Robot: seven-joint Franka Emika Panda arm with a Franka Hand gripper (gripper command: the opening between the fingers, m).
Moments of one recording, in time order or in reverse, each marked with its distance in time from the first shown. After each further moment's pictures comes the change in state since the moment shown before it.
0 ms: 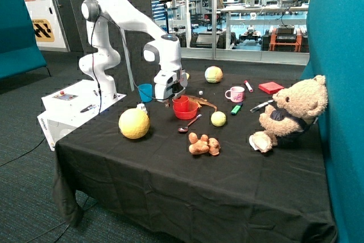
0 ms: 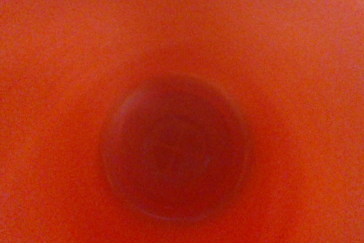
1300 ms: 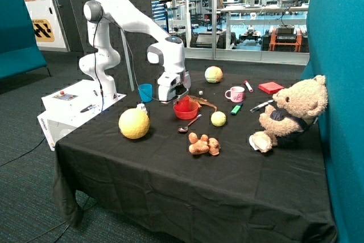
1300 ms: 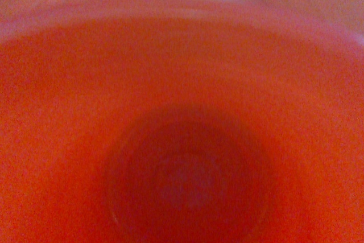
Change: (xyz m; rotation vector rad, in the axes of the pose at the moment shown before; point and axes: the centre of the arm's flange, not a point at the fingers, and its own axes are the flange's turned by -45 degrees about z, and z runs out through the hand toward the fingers) arm 0.009 -0.011 0.010 0.003 -0.010 0.018
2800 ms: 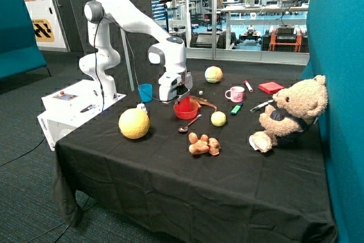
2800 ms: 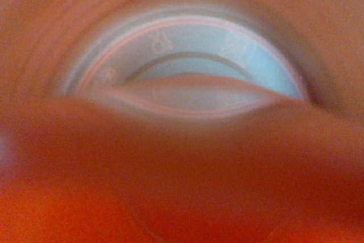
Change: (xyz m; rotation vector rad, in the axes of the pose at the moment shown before) arm 0.005 -0.005 0.002 0.000 0.005 0.043
